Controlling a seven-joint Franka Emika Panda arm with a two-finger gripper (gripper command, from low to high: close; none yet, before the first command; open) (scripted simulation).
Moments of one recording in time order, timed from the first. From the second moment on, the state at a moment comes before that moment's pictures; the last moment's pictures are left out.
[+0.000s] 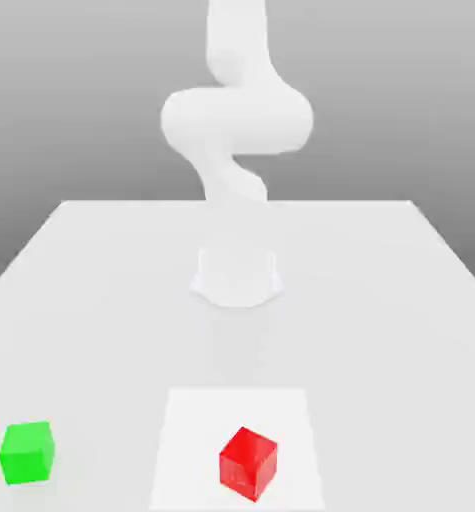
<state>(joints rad) 0.04 -0.71 -0.04 -2.32 0.01 2.34 0.70</state>
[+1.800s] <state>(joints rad) -0.14 0.28 -0.37 -2.39 0.21 2.65 -0.58</state>
